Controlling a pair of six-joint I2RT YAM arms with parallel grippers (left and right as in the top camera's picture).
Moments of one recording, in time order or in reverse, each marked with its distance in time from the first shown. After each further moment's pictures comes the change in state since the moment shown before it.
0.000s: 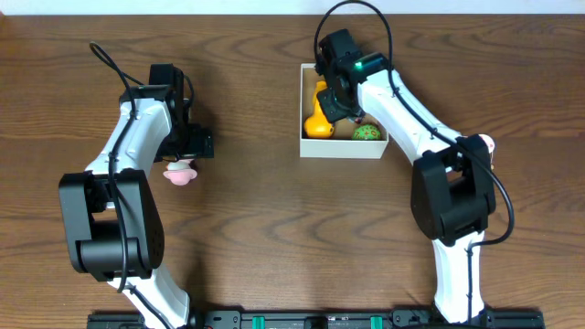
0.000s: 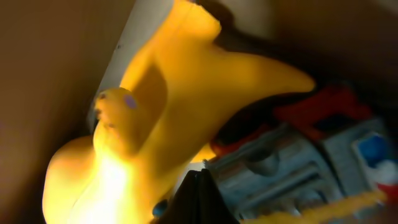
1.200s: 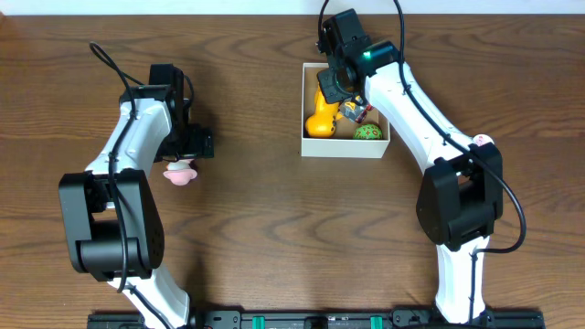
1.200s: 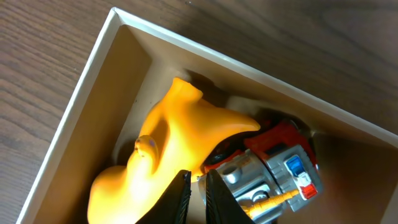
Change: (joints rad) left arm 0.000 0.000 0.000 0.000 0.000 0.000; right arm -0.007 -0.037 0.074 0.027 -0.009 0.041
